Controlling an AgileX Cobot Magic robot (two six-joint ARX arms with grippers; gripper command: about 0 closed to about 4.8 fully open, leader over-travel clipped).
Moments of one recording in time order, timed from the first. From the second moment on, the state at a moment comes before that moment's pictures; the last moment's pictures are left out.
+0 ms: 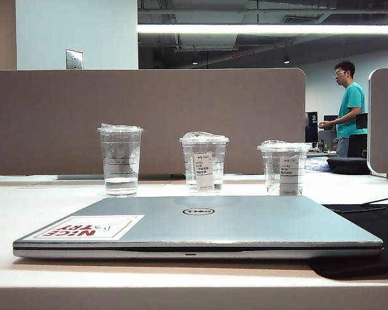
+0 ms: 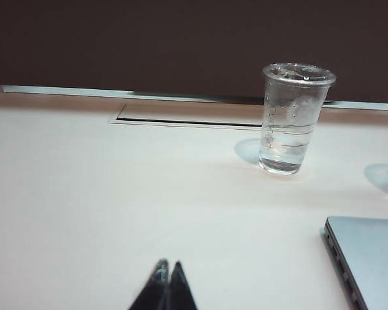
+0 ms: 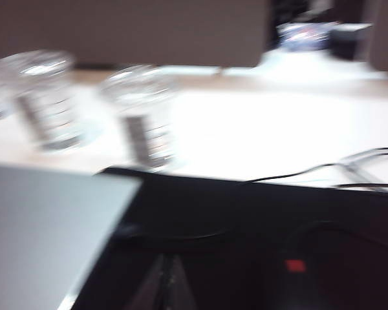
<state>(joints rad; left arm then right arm) 0.02 0.00 0.00 -0.01 0.02 -0.04 0.15 0.05 0.01 -0.04 0.03 0.00</state>
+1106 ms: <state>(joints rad) -0.22 1.76 0.73 0.86 0.52 0.03 0.43 0.17 0.01 -0.04 0.02 0.00</state>
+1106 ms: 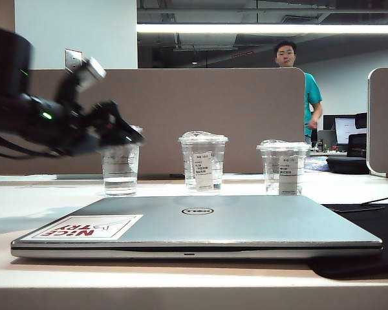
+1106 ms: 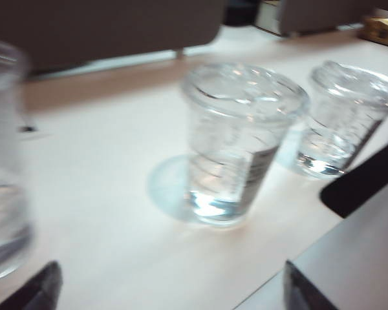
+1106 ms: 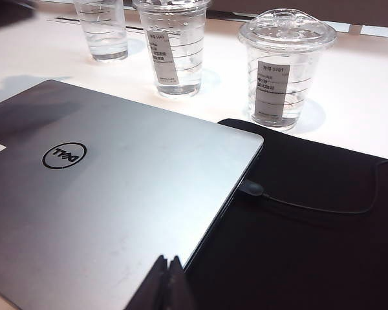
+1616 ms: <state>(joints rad) -0.29 2.20 1.19 0.82 0.67 -0.02 0.43 0.17 0.01 -0.04 0.02 0.00</state>
